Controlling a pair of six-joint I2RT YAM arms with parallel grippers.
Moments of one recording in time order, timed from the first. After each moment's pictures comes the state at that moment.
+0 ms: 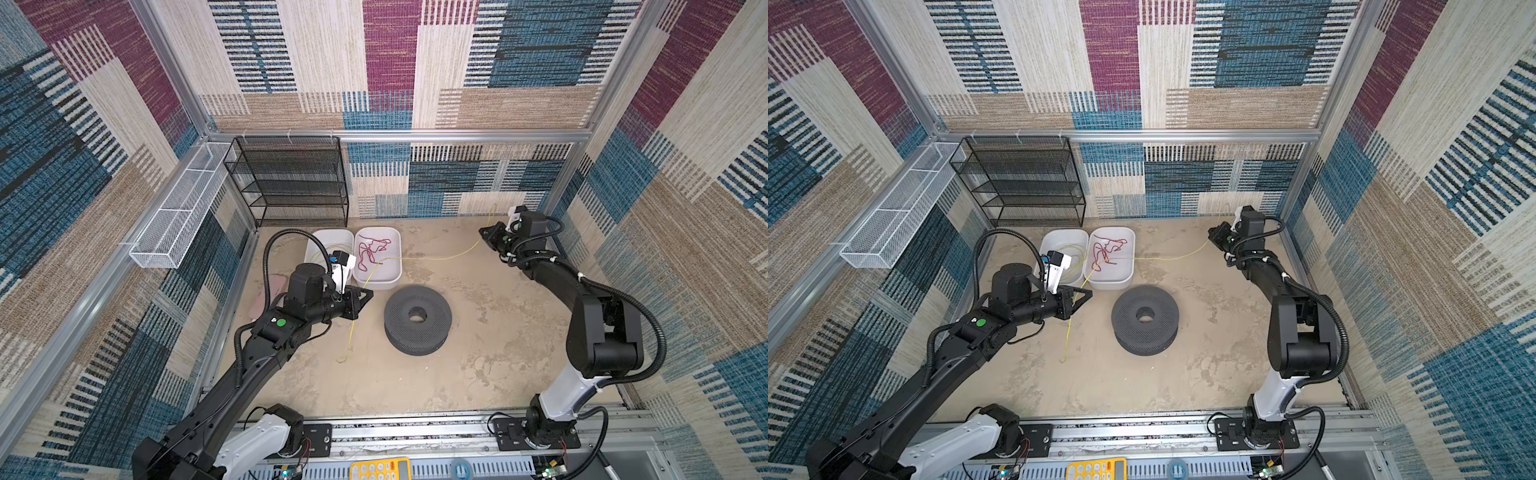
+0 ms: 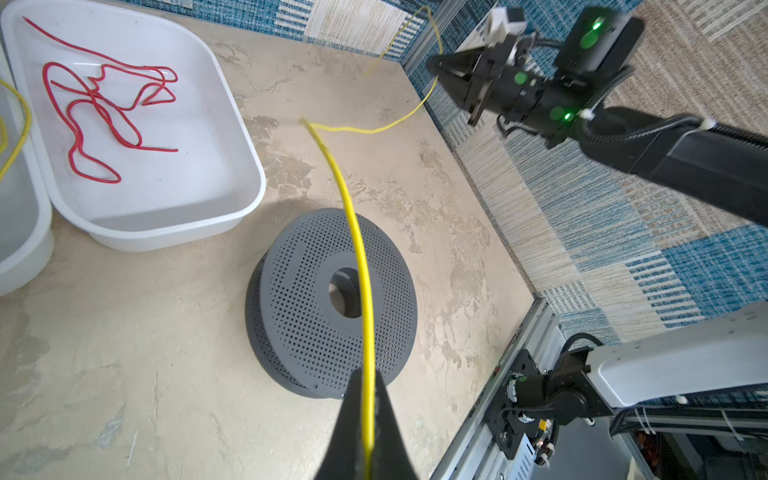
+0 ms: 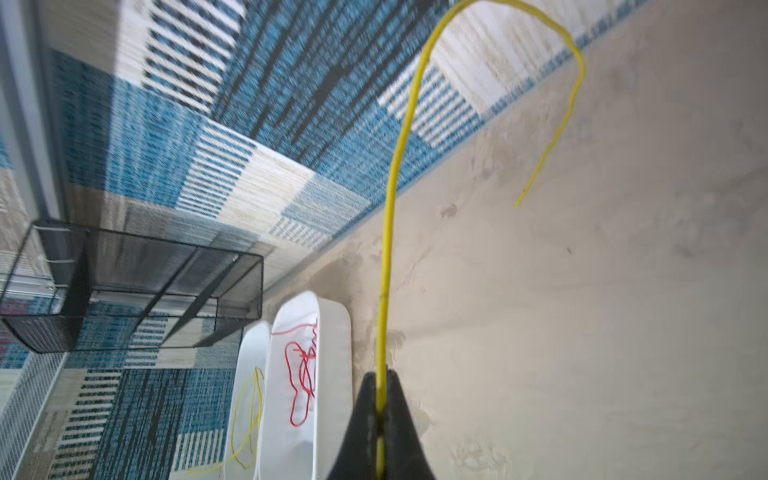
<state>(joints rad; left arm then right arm) -0.42 1.02 0.90 -0.42 0.46 -0.39 -0.03 1.72 1.26 0.05 -0.41 0.76</state>
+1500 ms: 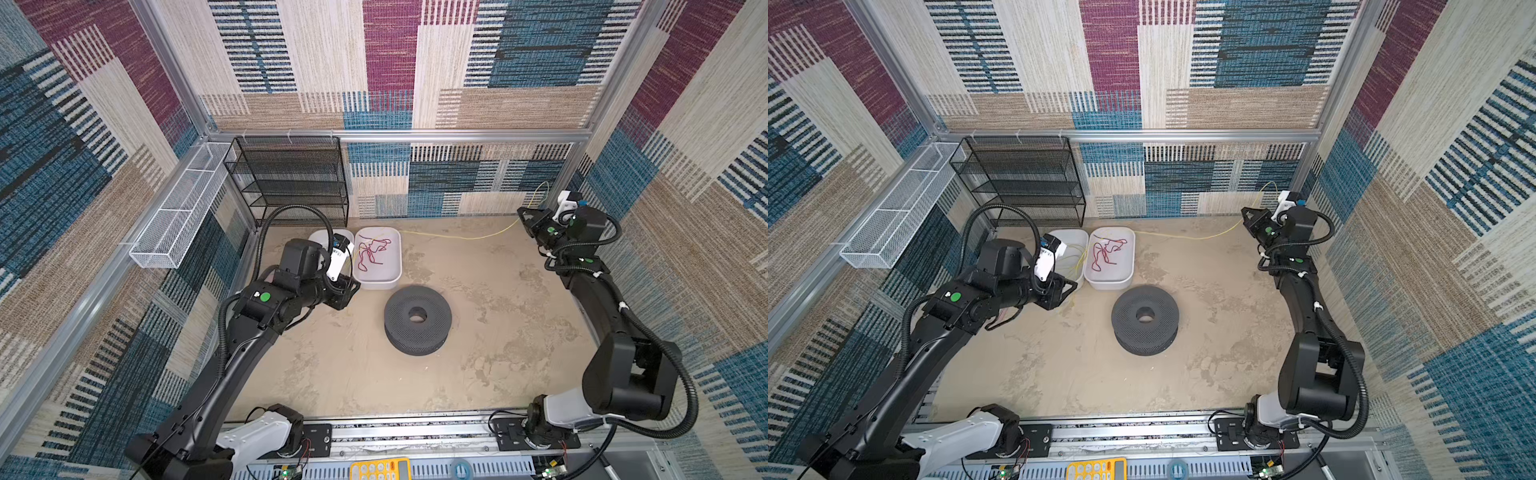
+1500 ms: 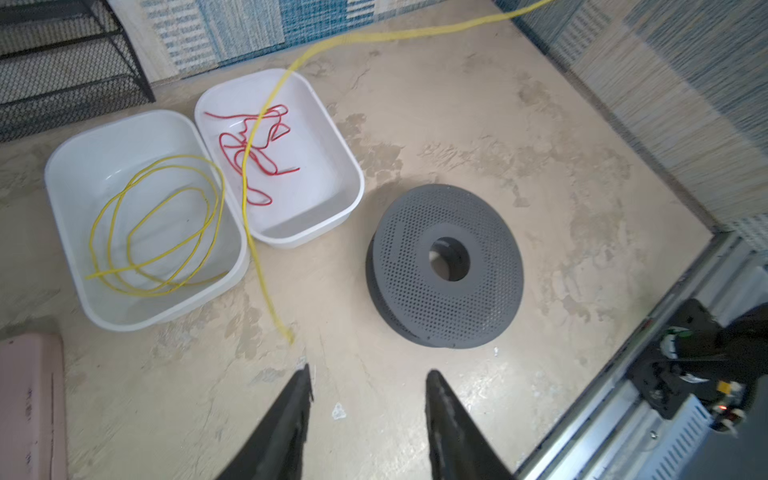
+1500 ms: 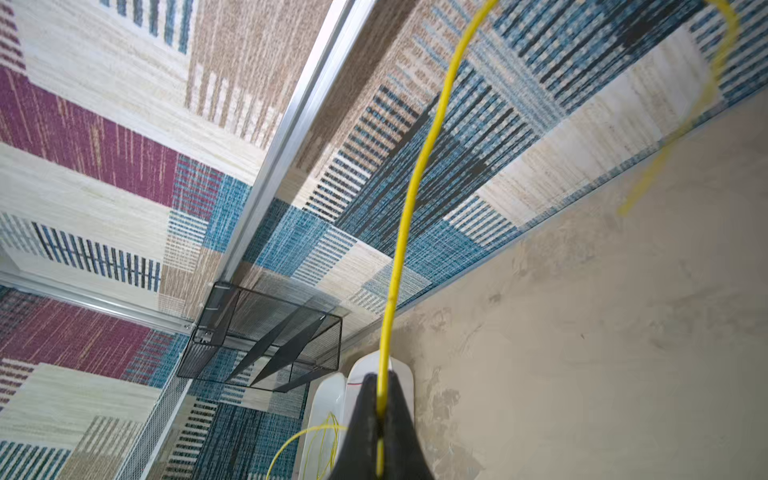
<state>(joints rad) -0.42 1.16 1.35 -0.88 0.25 -0.01 -0.17 1.44 1.13 0.15 -0.55 0.85</state>
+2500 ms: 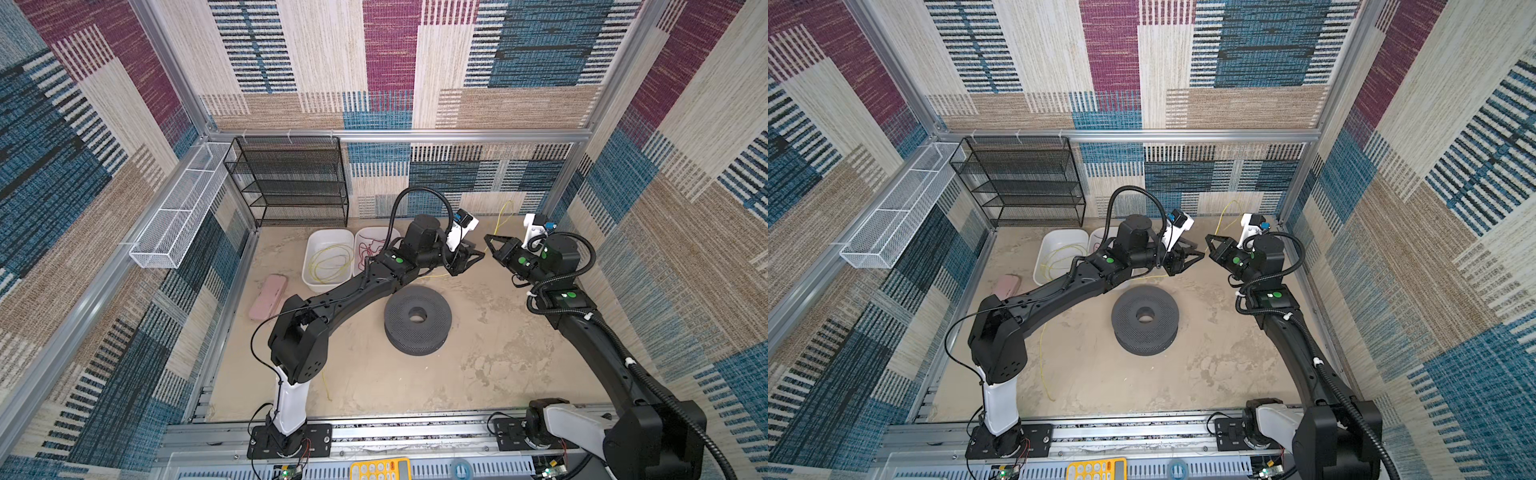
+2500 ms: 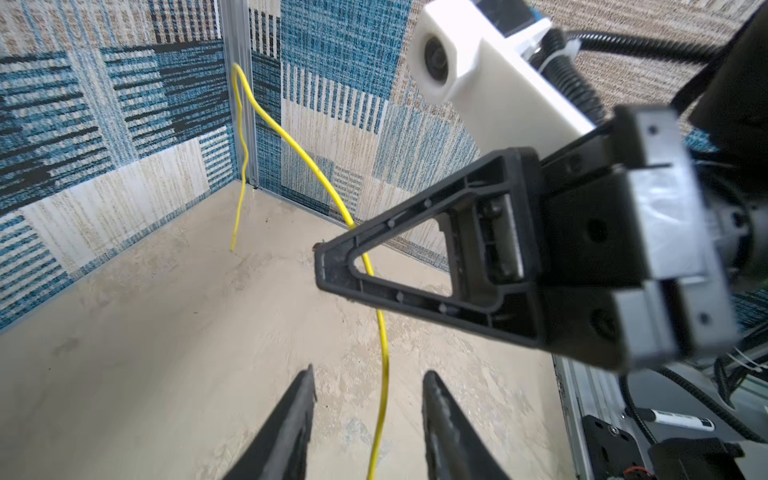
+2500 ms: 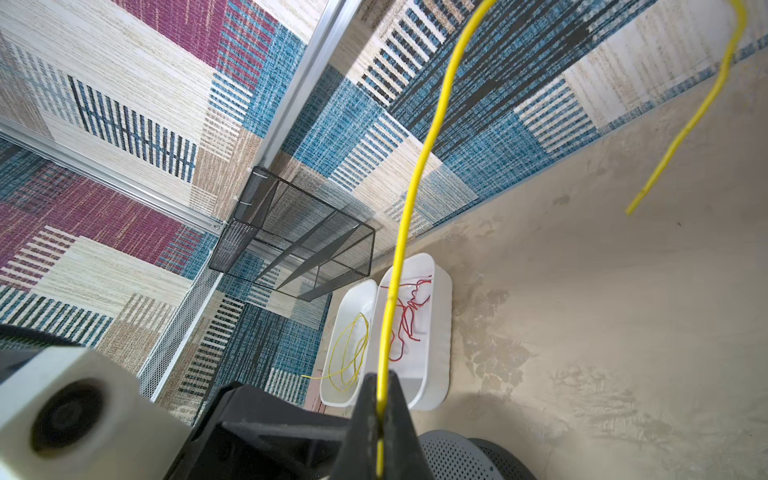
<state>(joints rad) -0.80 1.97 1.73 -0.01 0.47 -0.08 0.07 1.15 0.90 0.08 -0.45 0.83</state>
